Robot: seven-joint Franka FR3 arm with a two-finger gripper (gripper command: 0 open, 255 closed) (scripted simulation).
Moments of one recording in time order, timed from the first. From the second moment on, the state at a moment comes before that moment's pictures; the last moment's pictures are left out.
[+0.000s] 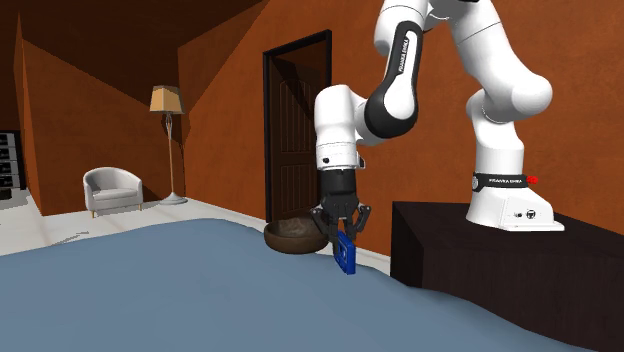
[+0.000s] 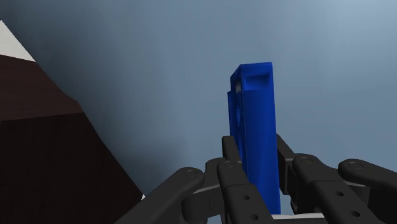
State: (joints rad) arm 0.11 0.42 0.40 -2.38 0.13 2.78 1.56
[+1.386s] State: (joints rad) arm 0.01 0.18 0.46 -2.37 0.23 2.52 1.48
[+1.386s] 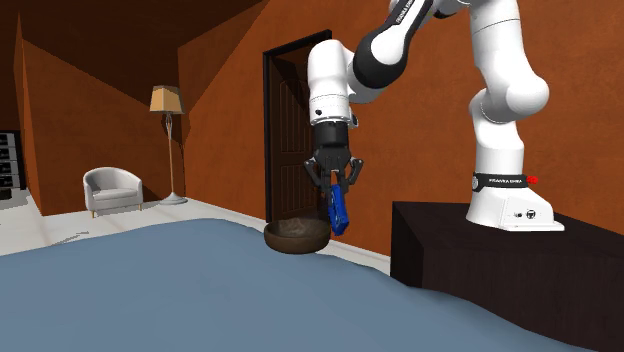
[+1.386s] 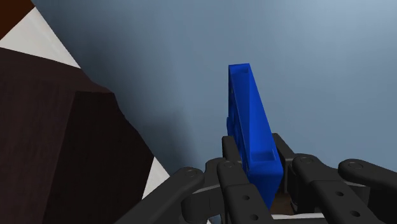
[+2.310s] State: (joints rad) arm -0.13 0.35 0.32 -2.12 0.14 2.39 1.28
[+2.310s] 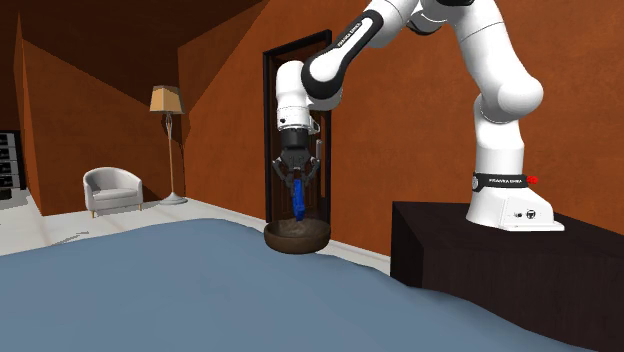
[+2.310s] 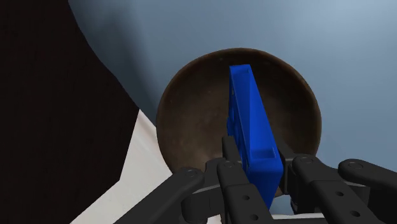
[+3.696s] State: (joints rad) arm -0.11 0.48 0.30 -2.11 0.11 2.52 1.28
